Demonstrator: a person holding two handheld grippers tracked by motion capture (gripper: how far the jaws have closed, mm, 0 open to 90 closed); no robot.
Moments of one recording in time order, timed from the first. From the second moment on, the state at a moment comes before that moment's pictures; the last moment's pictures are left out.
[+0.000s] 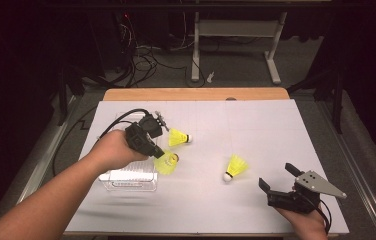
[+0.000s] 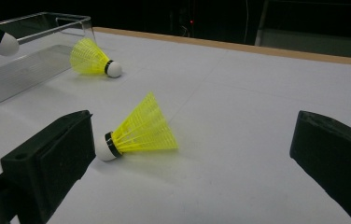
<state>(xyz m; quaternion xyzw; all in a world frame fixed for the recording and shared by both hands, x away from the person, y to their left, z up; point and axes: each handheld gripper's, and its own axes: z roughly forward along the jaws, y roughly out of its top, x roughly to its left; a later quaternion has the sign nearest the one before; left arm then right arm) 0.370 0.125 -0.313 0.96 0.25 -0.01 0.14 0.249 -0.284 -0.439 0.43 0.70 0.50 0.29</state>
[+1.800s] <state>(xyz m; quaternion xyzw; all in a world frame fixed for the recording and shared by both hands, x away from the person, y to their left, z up) 0.365 0.254 -0.305 0.92 0.35 0.03 0.16 0.250 -0.282 -0.442 0.43 0.70 0.49 0.28</state>
